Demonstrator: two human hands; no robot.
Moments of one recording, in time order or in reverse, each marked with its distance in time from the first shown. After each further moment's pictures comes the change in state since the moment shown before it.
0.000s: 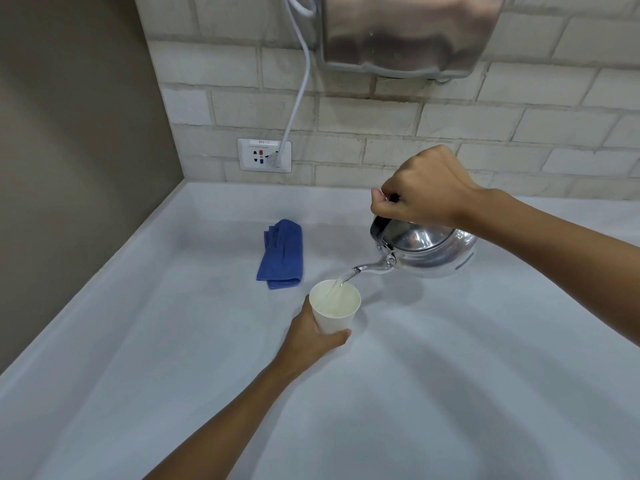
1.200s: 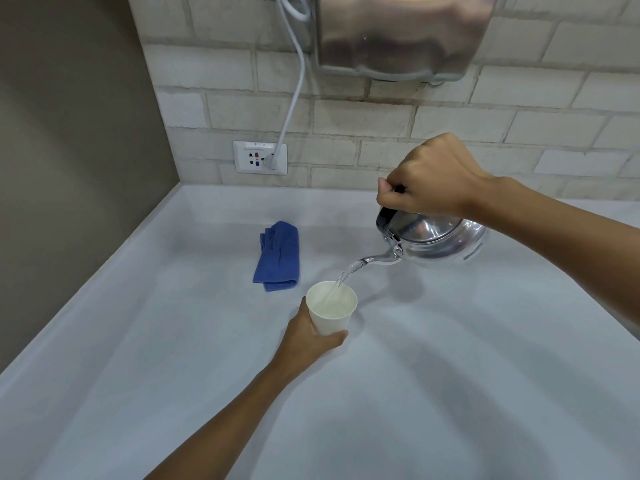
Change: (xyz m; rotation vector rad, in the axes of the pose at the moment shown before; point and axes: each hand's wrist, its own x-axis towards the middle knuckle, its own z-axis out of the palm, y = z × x) left_hand -0.001 0.002 0.001 0.008 0.006 -0.002; right_hand -0.001 0.013 -0.011 -0.047 0.018 -0.015
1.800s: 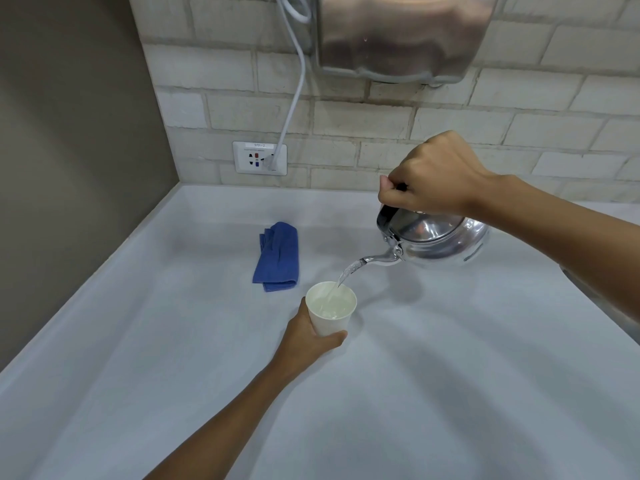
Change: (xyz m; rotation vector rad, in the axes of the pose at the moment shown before) left_hand -0.001 0.002 0.000 -0.020 -0.005 0.005; right_hand 0.001 0.002 -0.003 -0.020 0.039 -0.015
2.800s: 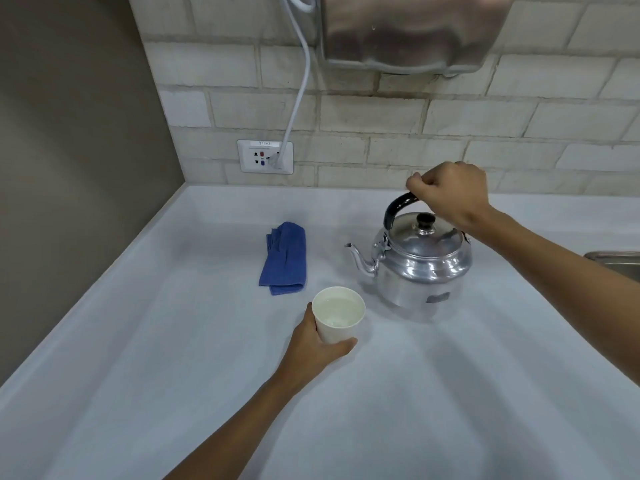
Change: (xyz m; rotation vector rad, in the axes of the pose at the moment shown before) left_hand -0.002 0.002 0.000 0.006 0.010 -0.018; right_hand -0.015 0.021 0.085 0.423 0.029 0.616
